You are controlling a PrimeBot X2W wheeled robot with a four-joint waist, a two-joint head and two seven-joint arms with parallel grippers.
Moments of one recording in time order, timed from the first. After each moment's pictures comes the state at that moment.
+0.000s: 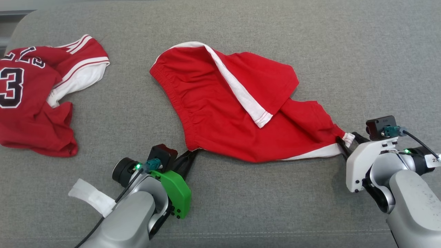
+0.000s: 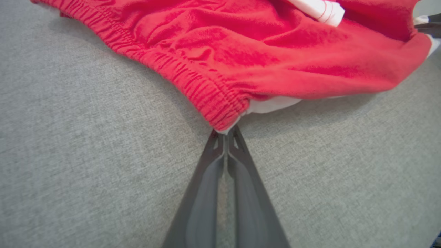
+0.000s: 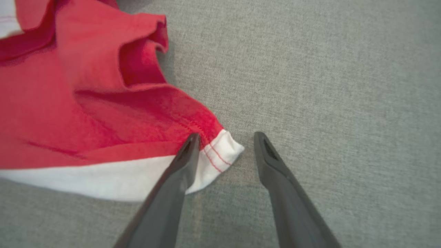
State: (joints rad) left arm -0.58 0.19 -0.86 0.76 -0.59 -0.13 -0.20; right arm -0.37 -0.28 0.15 0.45 0.24 0.13 0.26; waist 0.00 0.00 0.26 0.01
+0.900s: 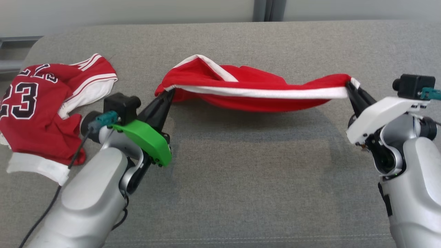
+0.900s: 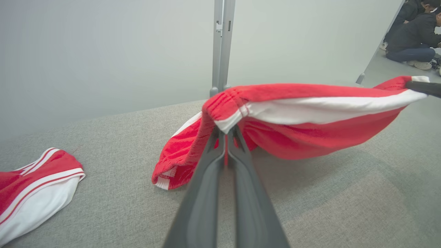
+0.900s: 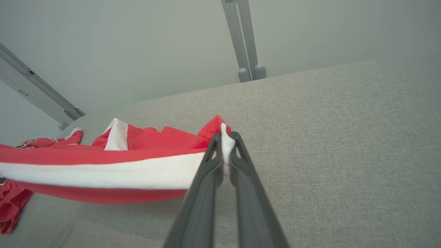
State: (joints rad) left arm -0.64 0.28 -0.72 0.52 -0.70 -0.08 -0.19; right arm -0.42 -0.15 -0.03 0.27 0.43 0.13 0.28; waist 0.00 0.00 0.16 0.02
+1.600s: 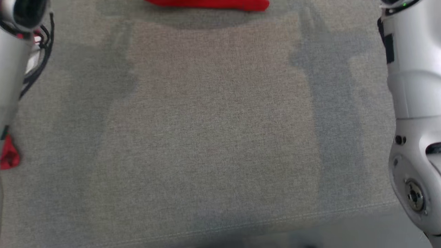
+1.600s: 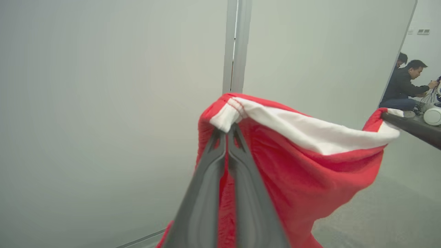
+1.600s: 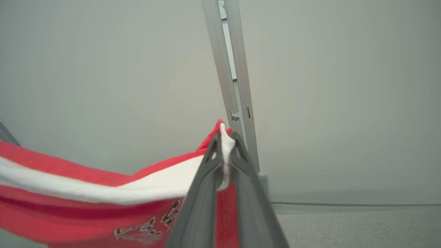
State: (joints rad) left arm -1.32 0.40 -0.59 0.48 -0.81 -0.13 0.01; right arm -1.27 -0.05 -0.02 0.60 0.31 0.13 0.13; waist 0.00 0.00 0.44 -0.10
